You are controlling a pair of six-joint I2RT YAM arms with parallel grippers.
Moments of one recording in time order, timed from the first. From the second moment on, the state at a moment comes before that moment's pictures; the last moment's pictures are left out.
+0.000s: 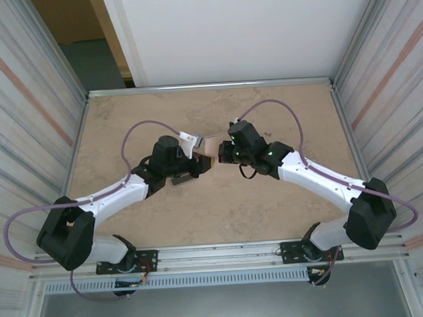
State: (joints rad) left arm -0.63 1.36 0.75 0.12 0.42 -0.38; right arm 0.78 1.38 1.09 -0.41 0.07 0.78
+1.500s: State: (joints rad) left arm -0.54 1.28 0.80 0.18 0.98 -0.36; right arm 0.50 1.05 0.67 0.08 -0.48 0.70
